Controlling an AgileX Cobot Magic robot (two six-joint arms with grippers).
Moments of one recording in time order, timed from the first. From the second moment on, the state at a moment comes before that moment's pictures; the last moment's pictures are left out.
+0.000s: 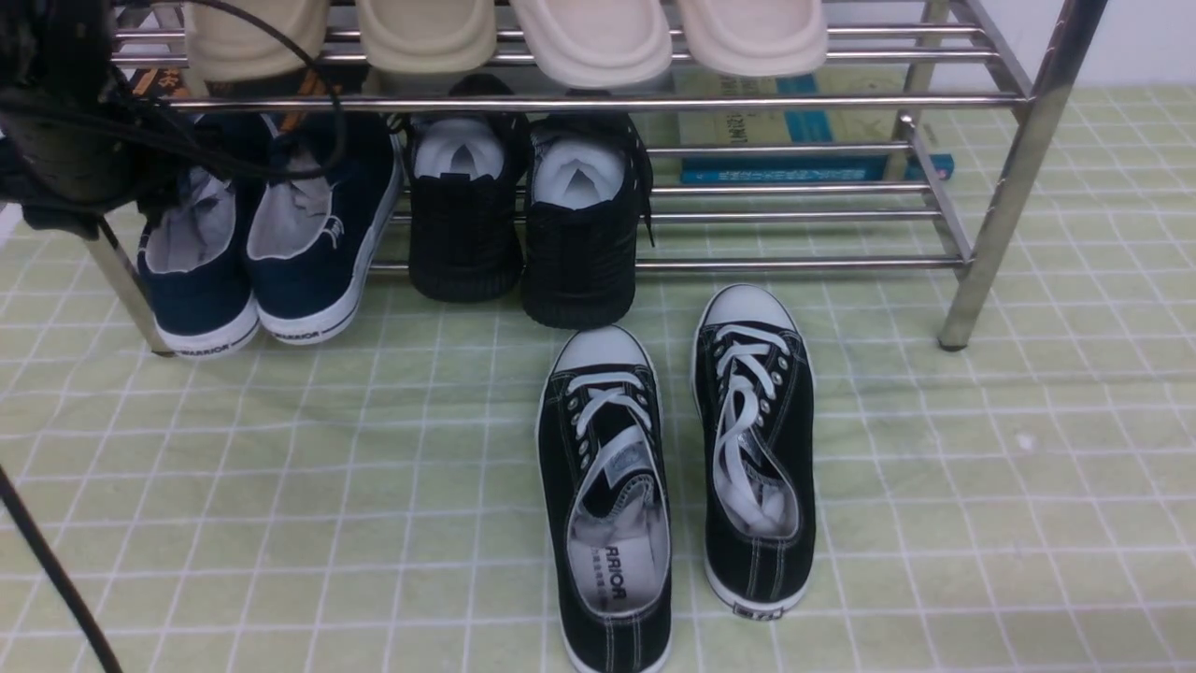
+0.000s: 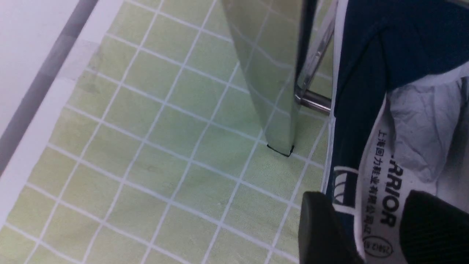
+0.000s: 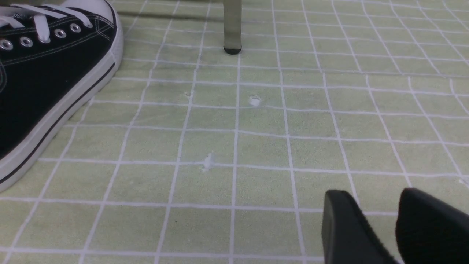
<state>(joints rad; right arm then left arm) -0.03 -0.01 0.01 0.11 0.39 -0.09 -0.06 1.78 -1.52 0.44 0.84 -0.61</state>
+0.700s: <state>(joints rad) -0.03 -0.01 0.01 0.11 0.39 -0.09 -0.06 1.90 -1.52 0.44 0.82 -0.64</state>
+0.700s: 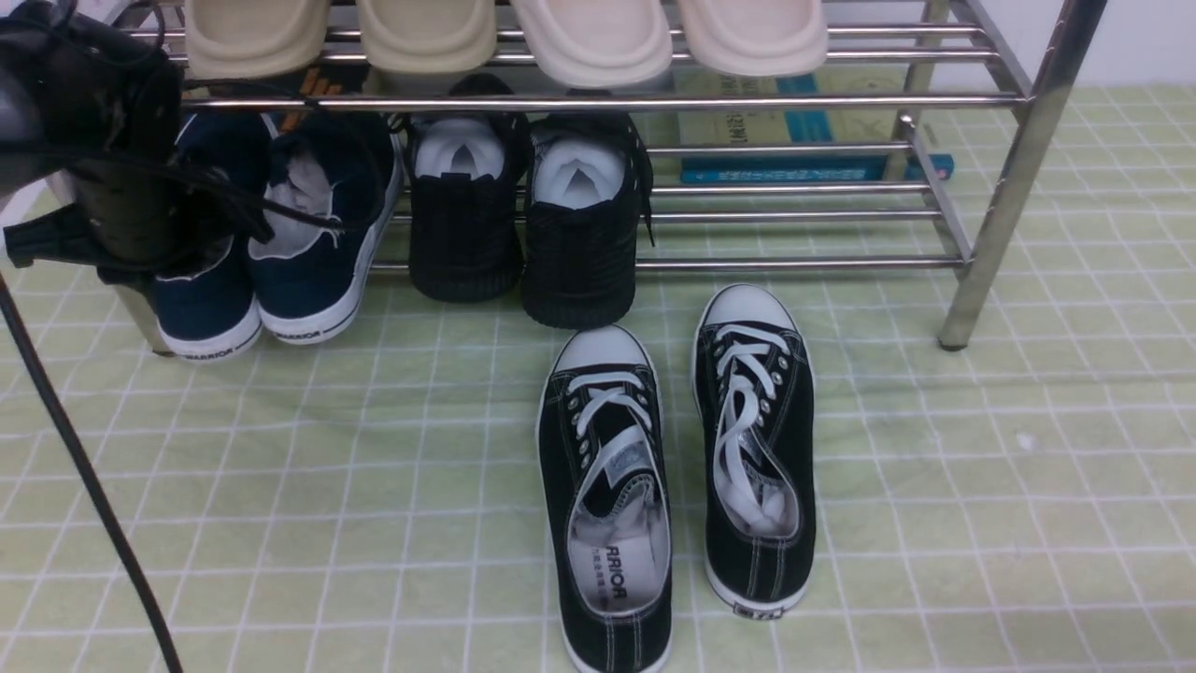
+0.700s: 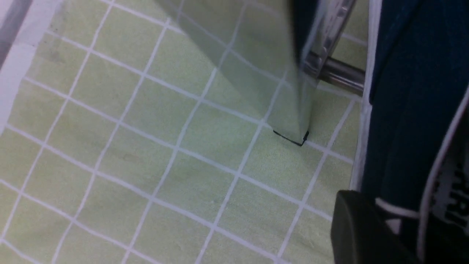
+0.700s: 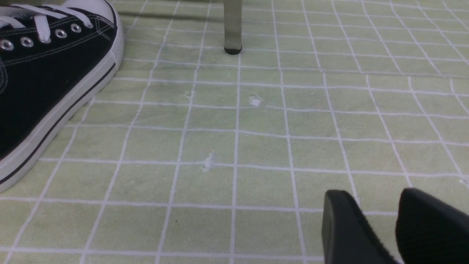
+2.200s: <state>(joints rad) -0.03 -0.01 0.01 0.11 0.39 -0.09 -0.06 1.21 -0.73 0.19 0.81 -0.49</state>
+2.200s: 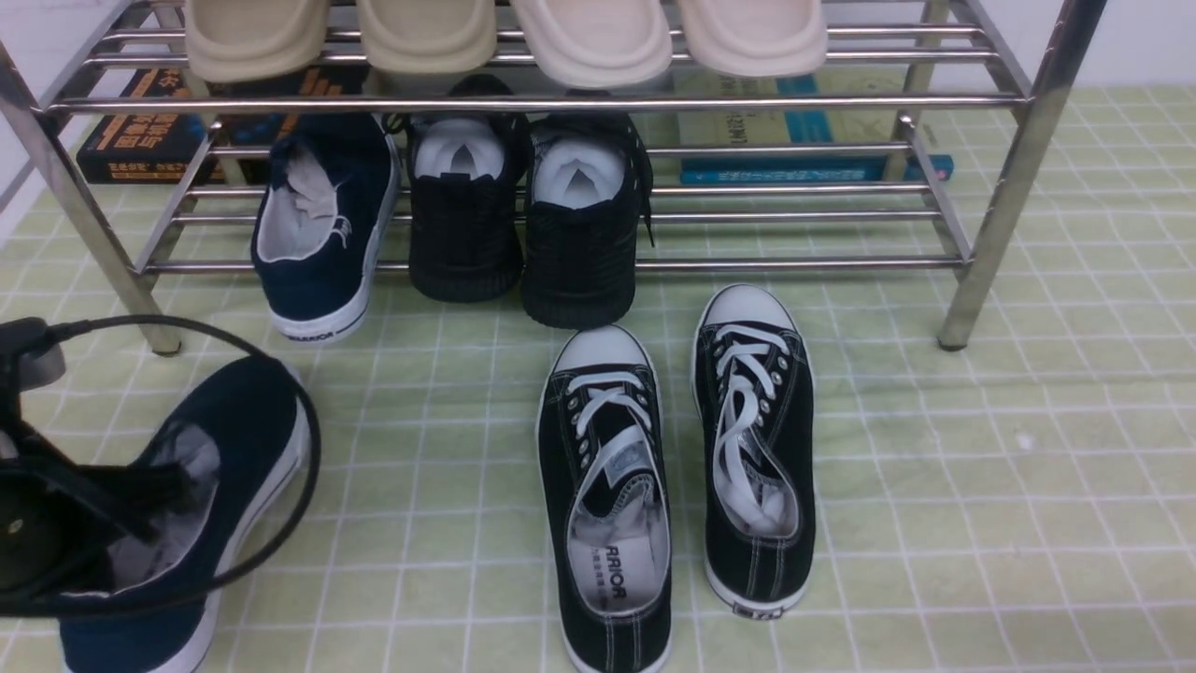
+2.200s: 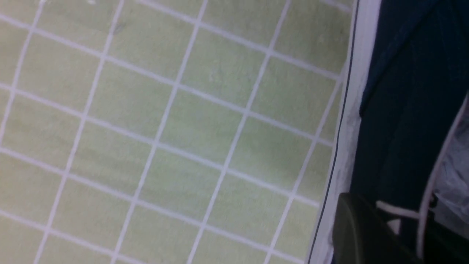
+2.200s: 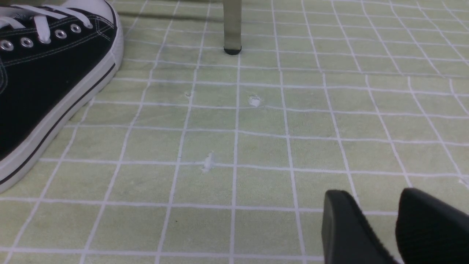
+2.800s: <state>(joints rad) -0.03 -0.01 0.01 0.11 0.39 -0.09 -0.06 1.32 -0.73 0.07 0.62 -0.47</state>
